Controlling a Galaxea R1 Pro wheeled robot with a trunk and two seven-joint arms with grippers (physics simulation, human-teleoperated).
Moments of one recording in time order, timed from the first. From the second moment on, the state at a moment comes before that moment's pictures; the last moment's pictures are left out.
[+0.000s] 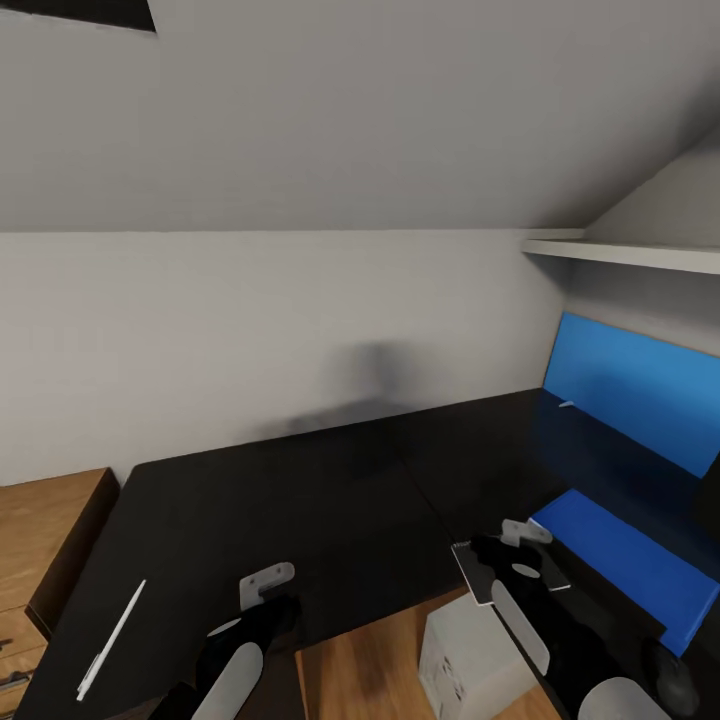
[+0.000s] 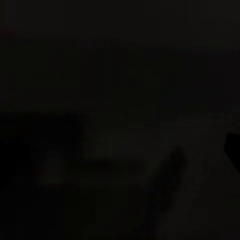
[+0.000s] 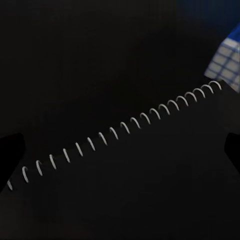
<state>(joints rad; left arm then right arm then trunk) -0.21 0.05 -0.47 -1.41 0.87 0.47 0.84 -0.50 -0.11 0.28 -0.85 -0.46 0.20 -0.46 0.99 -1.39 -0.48</state>
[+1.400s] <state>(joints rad) -0.21 0.05 -0.47 -1.42 0.86 0.47 0.84 -0.50 -0.11 0.28 -0.85 -0.45 0.17 -0.46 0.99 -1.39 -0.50</state>
